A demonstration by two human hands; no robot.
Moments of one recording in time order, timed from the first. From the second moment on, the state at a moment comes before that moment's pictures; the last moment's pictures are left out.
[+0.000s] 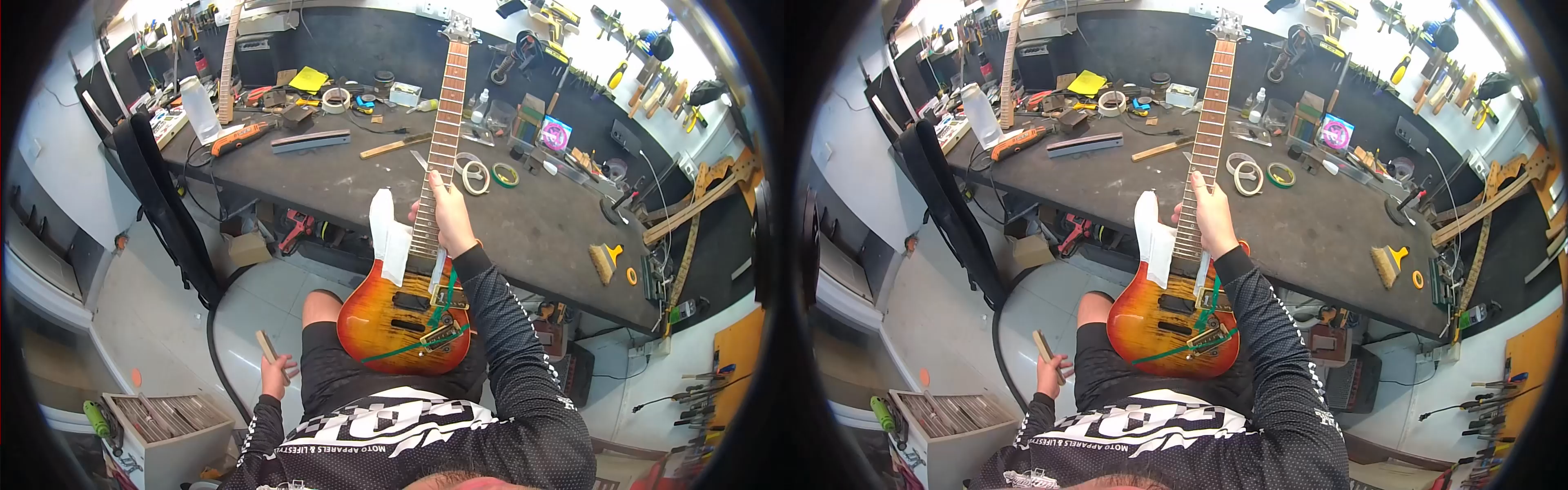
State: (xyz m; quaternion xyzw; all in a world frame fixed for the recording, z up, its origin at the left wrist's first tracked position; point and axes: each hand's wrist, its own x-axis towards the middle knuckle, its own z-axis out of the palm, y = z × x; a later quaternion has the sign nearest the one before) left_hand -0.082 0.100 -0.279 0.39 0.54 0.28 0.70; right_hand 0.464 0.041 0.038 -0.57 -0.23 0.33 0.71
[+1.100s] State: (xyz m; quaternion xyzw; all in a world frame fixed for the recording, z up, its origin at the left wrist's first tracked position) left_hand 0.063 0.138 -0.047 0.45 0.32 0.44 0.71; right_hand 0.475 0.010 0.007 -0.58 -0.32 0.22 0.71
